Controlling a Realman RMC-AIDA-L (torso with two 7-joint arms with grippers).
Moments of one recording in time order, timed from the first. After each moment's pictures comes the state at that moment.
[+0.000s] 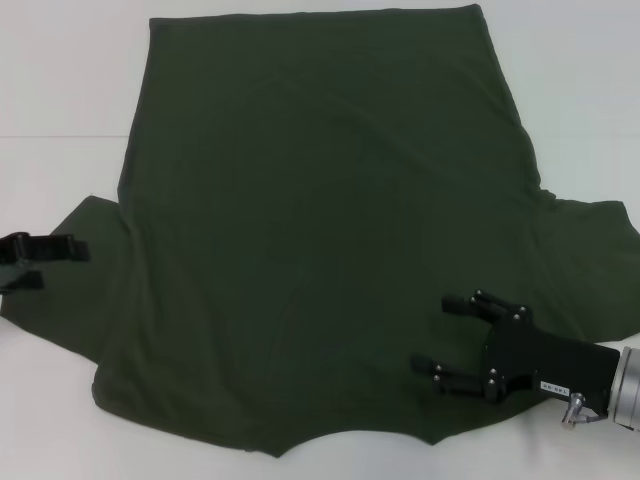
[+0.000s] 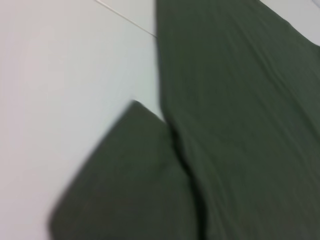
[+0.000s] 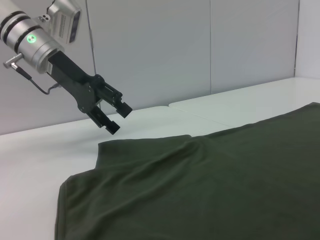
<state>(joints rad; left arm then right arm) -0.55 -1.94 0.56 0.79 2.41 1.35 -2.51 0.49 2.10 -0.58 -0.30 -1.95 -1.37 0.83</state>
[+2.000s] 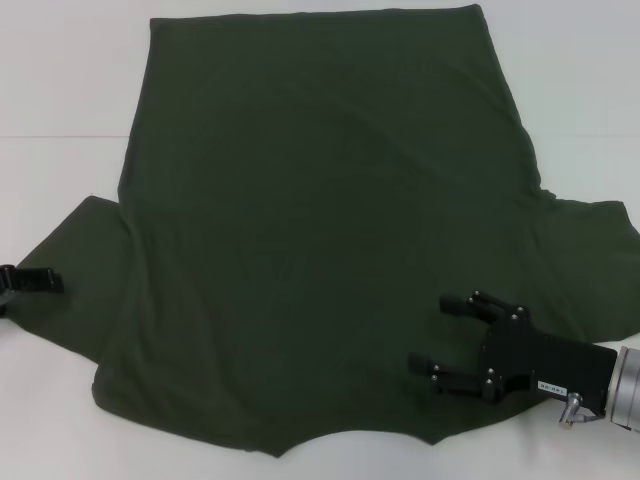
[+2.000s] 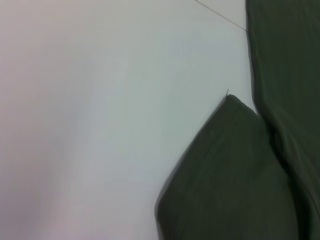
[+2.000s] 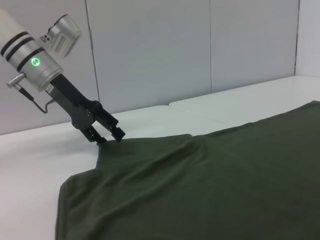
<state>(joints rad) -0.56 -1.94 0.56 0.70 2.54 1.15 -2.52 0.50 2.10 -0.58 -0.29 -1.95 -1.37 0.83</state>
